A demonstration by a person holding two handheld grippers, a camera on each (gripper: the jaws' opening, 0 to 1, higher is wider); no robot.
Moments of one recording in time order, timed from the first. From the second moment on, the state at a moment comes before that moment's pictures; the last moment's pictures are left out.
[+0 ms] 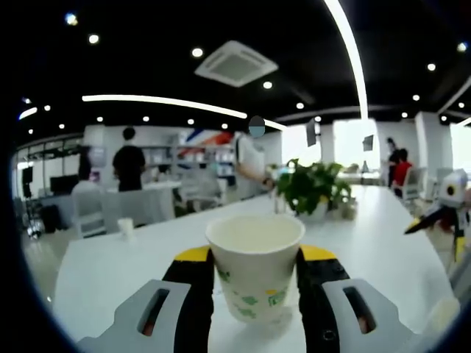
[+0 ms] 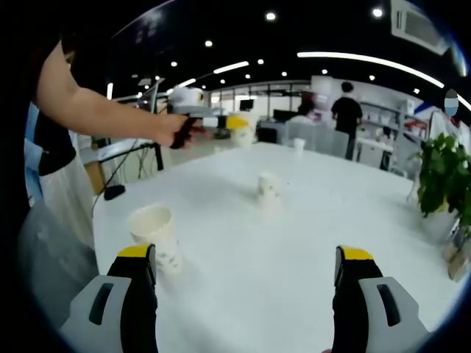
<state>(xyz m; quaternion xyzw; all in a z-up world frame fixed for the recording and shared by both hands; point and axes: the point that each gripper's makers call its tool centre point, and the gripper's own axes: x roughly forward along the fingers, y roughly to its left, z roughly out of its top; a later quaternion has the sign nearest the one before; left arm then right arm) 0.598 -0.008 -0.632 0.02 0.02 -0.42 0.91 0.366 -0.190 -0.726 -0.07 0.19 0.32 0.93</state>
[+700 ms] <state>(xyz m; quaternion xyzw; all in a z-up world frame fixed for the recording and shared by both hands) 0.564 -0.017 -0.618 0.01 0.02 -0.44 0.90 0.362 -0.191 -0.722 -0.08 0.19 0.32 0.92</state>
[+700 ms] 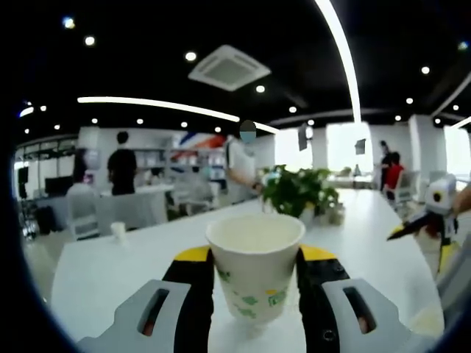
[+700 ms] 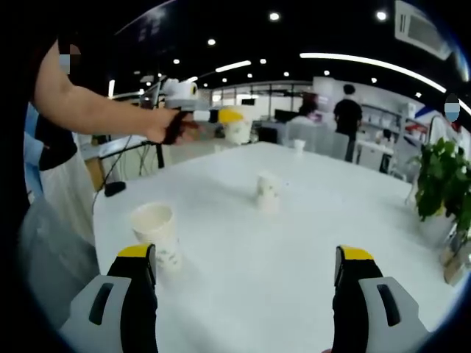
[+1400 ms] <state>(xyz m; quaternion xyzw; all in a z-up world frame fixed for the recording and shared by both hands) 0.523 -0.024 -0.602 0.00 0.01 -0.46 0.89 0.363 -0.192 -0.718 -0.08 0.18 0.33 0.92</state>
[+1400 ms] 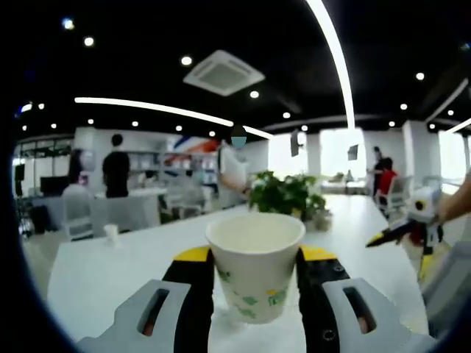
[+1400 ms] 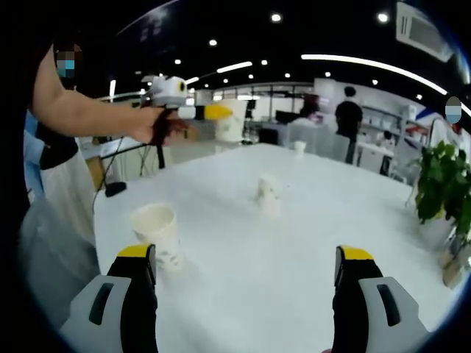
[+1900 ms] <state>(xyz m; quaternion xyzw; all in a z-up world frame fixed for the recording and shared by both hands) 0.496 -0.028 -0.599 0.00 0.00 -0.47 0.88 0.360 -0.188 -0.718 -0.09 0.18 0.33 0.92</state>
